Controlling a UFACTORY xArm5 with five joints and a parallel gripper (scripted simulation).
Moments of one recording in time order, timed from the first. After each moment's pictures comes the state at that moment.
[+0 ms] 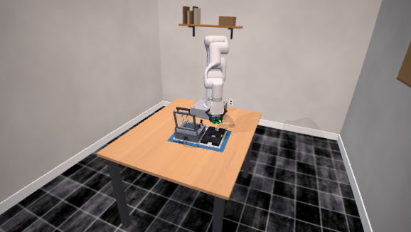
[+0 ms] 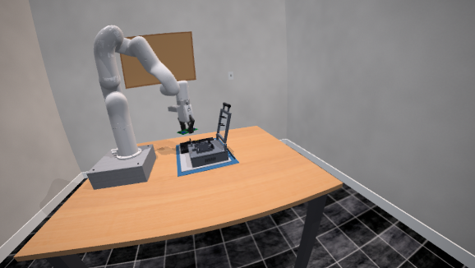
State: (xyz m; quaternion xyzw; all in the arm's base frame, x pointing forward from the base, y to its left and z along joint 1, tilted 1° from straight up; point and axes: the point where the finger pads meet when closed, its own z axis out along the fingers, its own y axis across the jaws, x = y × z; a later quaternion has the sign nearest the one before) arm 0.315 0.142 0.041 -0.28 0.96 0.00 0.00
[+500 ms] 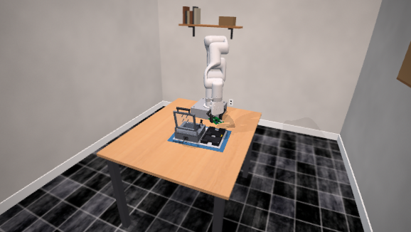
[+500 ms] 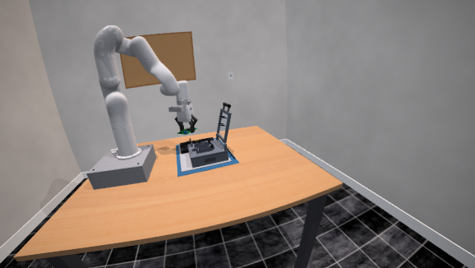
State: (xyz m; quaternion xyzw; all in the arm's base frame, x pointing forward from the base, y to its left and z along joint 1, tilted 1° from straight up) arm 0.315 0.142 0.041 -0.42 0.91 0.00 0.00
